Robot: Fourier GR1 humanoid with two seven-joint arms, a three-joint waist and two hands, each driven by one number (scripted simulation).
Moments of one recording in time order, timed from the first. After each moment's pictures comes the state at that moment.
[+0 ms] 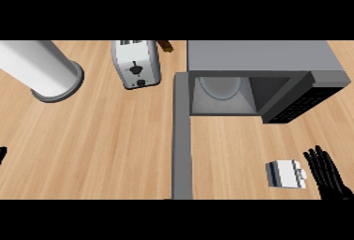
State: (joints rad) left arm 0.39 0.04 0.30 -2.24 0.38 -0.39 0.01; right arm 0.27 -0.18 -0.22 -1.38 -0.01 0.42 -0.68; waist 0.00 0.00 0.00
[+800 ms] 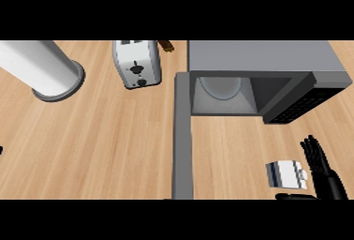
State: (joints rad) left arm 0.37 0.03 0.32 -2.25 0.40 -0.39 0.04; right arm 0.02 -0.23 -0.28 -0.92 0.09 0.25 -0.87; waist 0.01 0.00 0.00
